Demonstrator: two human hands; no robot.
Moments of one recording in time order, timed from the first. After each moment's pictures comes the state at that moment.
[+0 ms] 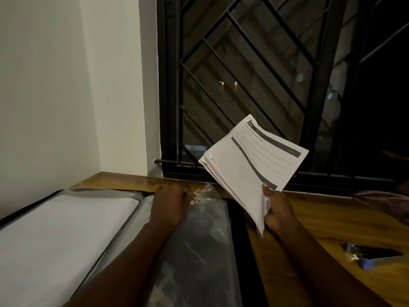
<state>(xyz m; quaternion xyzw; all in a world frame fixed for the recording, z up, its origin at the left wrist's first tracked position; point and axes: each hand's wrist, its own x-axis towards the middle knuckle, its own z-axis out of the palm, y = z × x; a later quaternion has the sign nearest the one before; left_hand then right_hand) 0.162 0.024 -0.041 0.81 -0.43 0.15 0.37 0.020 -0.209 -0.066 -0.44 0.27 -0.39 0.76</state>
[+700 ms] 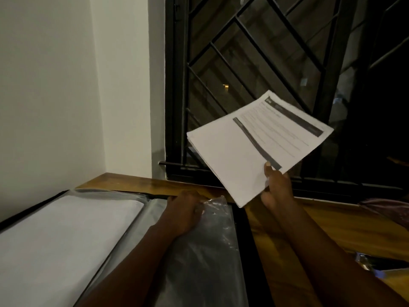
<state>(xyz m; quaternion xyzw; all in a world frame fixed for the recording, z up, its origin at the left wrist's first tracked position) 0.160 0.019 -0.046 0.81 -0.51 0.10 0.28 0.033 -0.165 0.017 -0.39 0.21 -0.48 0.76</state>
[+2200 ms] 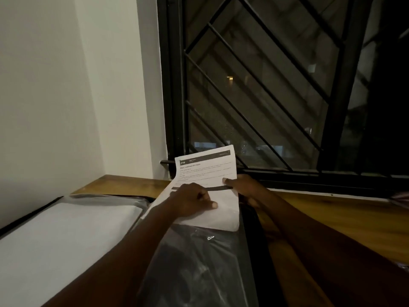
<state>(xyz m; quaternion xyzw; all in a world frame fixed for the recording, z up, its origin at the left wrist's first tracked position) 0.199 -0.014 -0.018 0.83 -0.50 -0.06 0.25 0.126 -0.190 -0.026 -0.75 0.26 -0.19 0.58</state>
